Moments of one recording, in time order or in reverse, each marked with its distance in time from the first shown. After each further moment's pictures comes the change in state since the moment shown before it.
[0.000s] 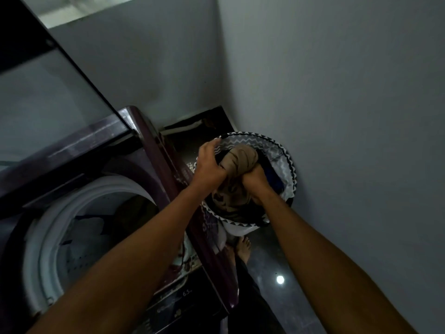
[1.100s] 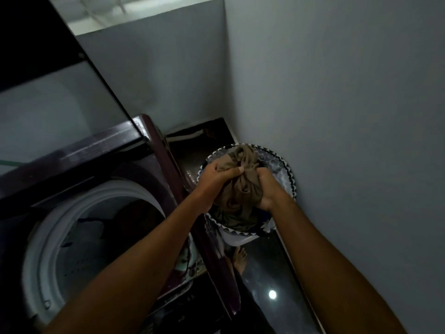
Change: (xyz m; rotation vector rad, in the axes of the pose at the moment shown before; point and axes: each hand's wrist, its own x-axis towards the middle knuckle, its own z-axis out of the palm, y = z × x) left_hand -0.028 0.052 -0.031 -0.732 -0.164 -0.320; right_hand -0.027 -0.034 -0.015 0.638 -0.287 0.269
